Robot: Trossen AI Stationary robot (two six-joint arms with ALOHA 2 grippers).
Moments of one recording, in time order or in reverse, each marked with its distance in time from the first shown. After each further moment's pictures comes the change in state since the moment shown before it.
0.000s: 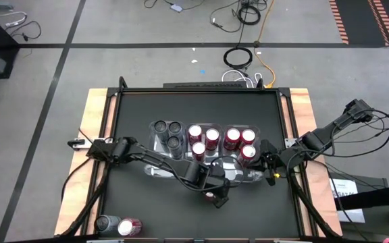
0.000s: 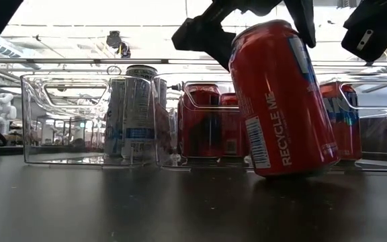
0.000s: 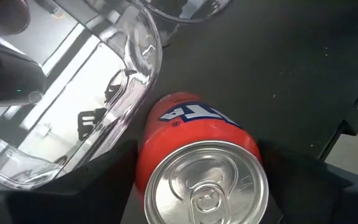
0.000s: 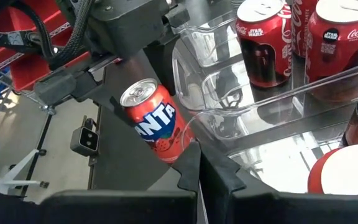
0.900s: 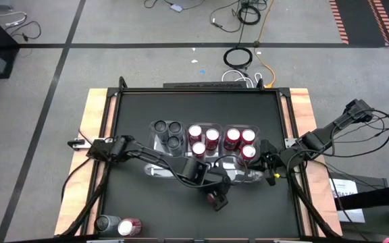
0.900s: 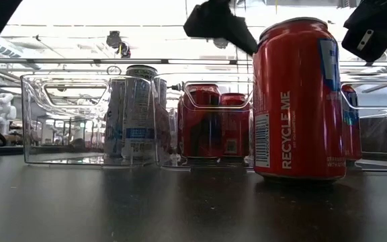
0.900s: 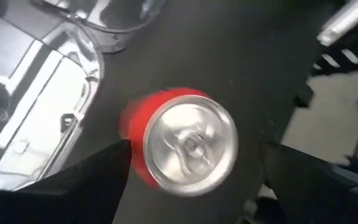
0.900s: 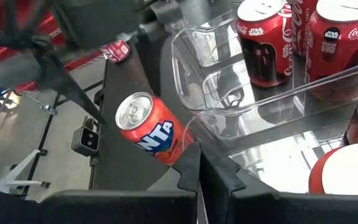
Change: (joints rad) left arm 0.010 -0.029 0.024 0.034 0.089 0.121; right arm 0.000 0.000 0.000 0.000 -0.003 0.005
